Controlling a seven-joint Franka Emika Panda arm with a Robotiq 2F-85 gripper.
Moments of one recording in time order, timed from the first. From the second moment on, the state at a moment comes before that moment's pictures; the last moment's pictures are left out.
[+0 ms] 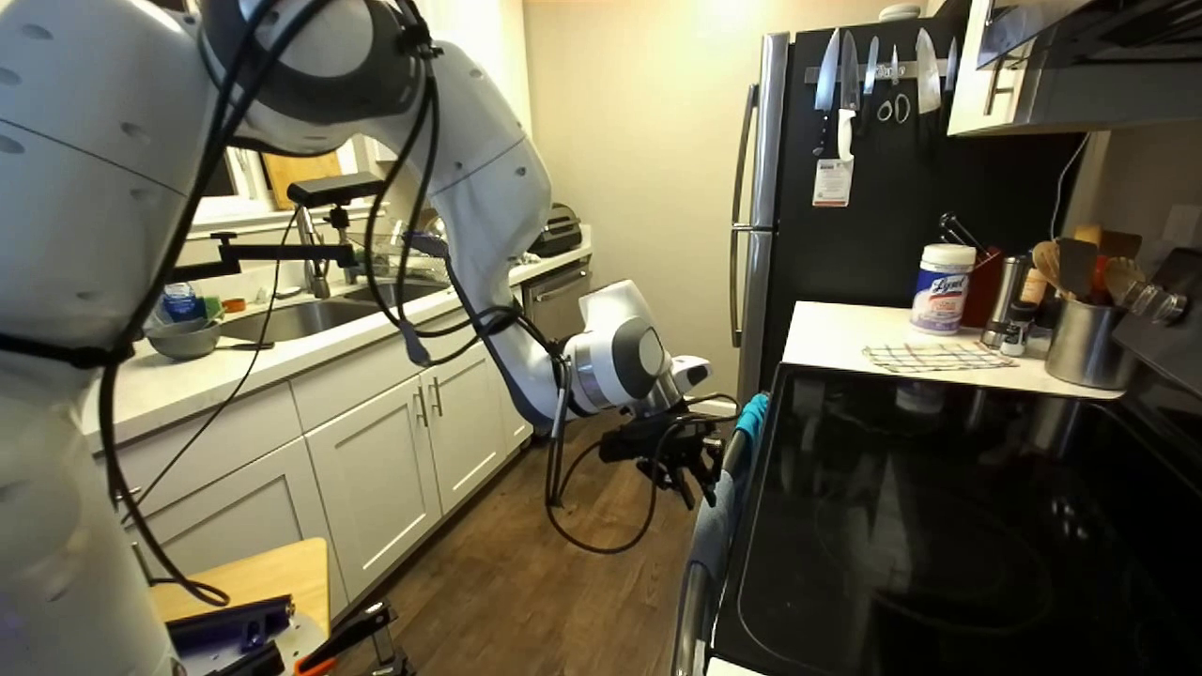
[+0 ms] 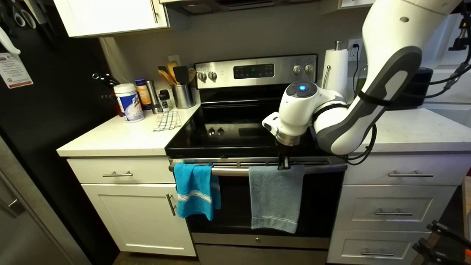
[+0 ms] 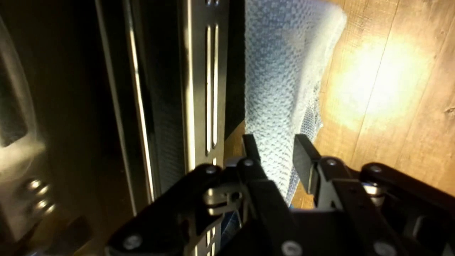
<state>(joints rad) 0.37 0.53 -0.27 -2.13 -0.65 2.90 0.06</state>
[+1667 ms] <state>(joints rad) 0.22 0.53 -0.09 -2.09 -0.52 2.77 0.02</state>
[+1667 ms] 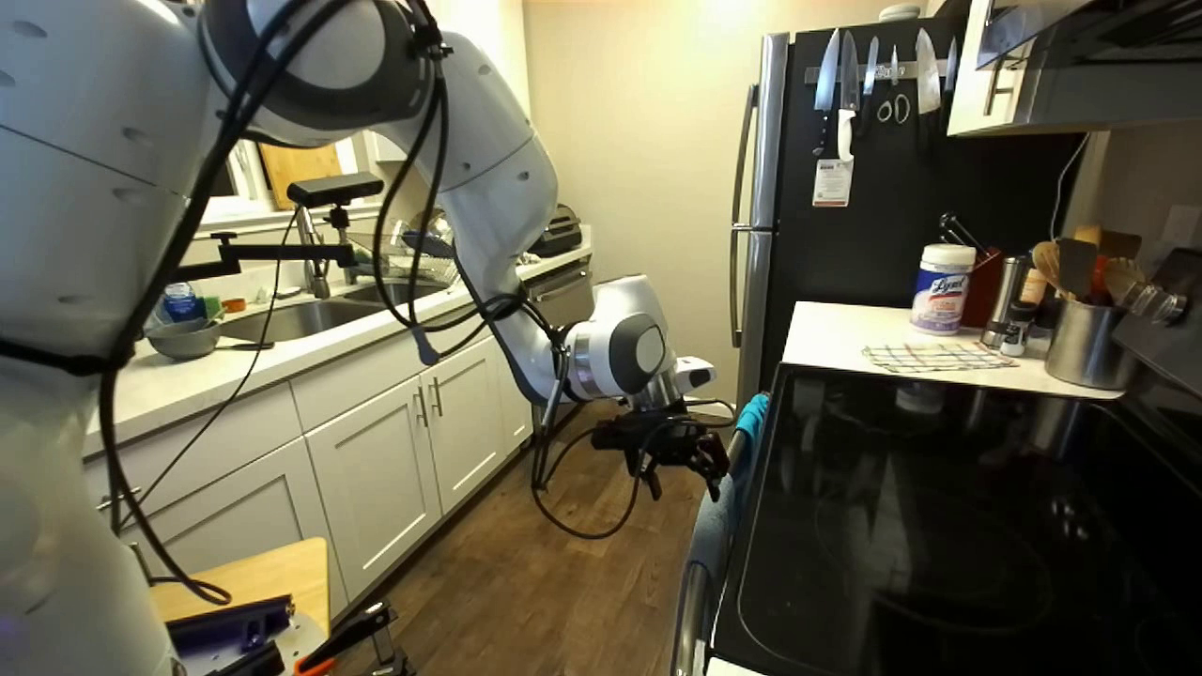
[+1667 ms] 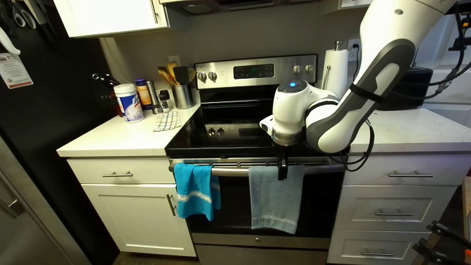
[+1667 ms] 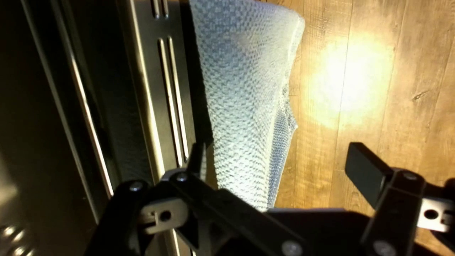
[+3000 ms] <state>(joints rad) 0.21 0.57 -0.09 -2.05 -0.52 2.78 -0.04</state>
